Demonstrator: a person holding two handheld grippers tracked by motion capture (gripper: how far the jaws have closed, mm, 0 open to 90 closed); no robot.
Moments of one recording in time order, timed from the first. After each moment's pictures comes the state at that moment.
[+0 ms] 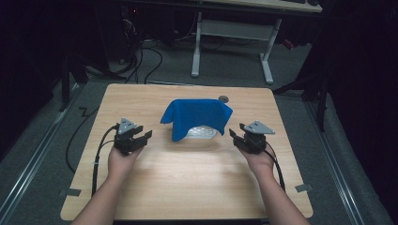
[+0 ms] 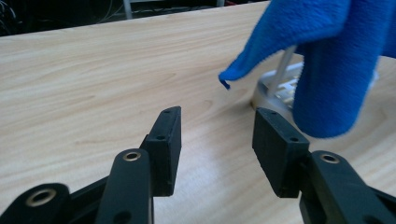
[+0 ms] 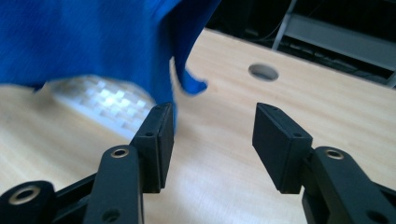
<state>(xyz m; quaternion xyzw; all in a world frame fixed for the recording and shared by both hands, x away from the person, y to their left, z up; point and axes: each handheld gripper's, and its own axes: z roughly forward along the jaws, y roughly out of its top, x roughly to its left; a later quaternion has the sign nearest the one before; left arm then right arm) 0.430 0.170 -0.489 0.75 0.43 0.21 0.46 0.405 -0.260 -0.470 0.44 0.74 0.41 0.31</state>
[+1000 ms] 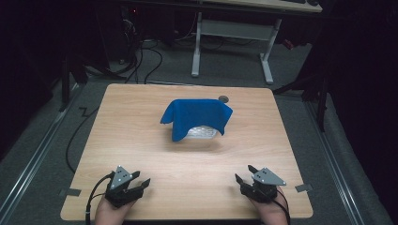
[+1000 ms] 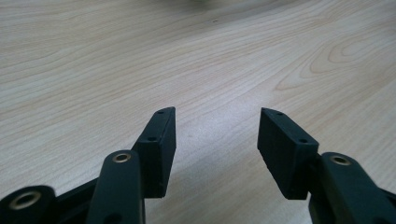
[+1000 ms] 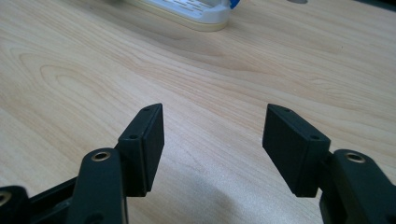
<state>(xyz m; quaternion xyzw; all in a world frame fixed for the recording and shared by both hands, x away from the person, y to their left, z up) 0.300 0.177 -0.527 0.79 0.41 0.16 0.43 0.276 -0.272 -0.512 0.43 0.76 0.38 0.29</state>
